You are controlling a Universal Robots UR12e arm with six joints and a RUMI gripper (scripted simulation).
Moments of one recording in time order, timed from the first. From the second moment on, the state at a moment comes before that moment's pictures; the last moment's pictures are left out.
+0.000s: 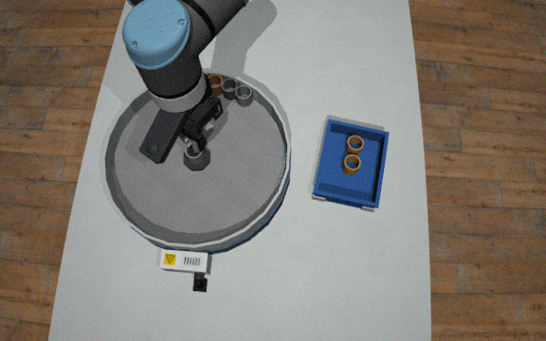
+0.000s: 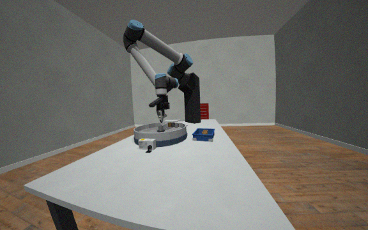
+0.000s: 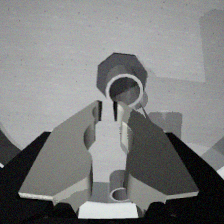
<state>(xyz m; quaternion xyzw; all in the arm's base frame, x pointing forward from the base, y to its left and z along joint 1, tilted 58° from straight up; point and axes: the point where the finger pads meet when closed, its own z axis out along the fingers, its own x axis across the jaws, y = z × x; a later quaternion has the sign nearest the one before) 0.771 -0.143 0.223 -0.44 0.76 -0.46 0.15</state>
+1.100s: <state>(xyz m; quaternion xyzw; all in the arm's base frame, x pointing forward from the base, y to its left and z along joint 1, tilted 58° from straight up) 0.712 -0.160 0.172 -0.34 0.81 -0.44 0.20</state>
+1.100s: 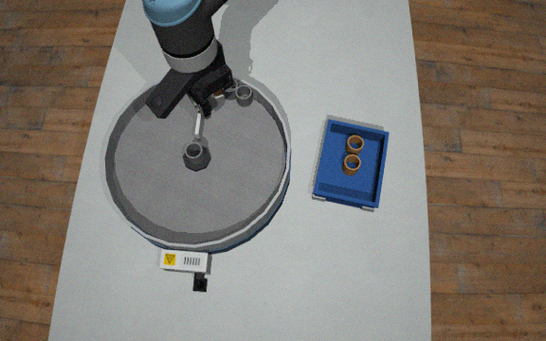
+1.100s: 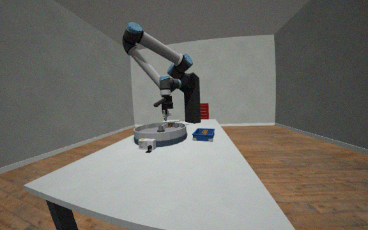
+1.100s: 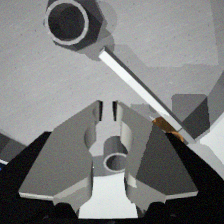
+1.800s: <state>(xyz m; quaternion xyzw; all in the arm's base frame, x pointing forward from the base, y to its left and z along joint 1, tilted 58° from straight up) 0.638 -0.182 0.104 -0.21 0.85 -0.40 0.26</state>
